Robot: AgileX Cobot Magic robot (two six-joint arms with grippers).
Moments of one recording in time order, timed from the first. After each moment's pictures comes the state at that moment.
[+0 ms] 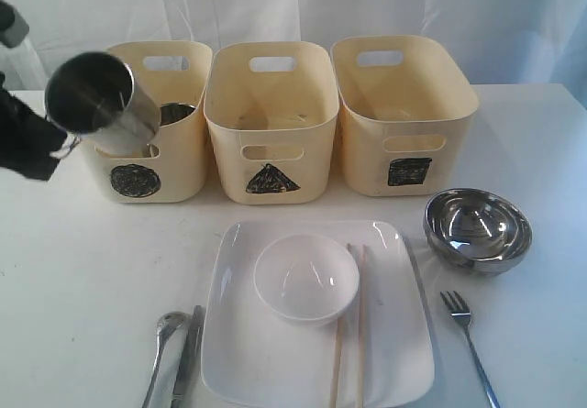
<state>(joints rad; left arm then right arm) -0.21 1.18 -0.91 -0.34 0.60 0.70 0.09 0.01 0.00 0.09 0.35 0.06</state>
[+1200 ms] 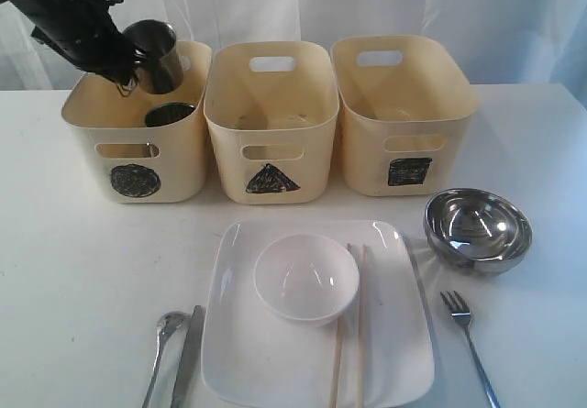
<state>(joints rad) -0.17 2.14 -2.01 -0.07 0.87 0.24 0.09 0.01 0.00 0.09 0.35 0.06</state>
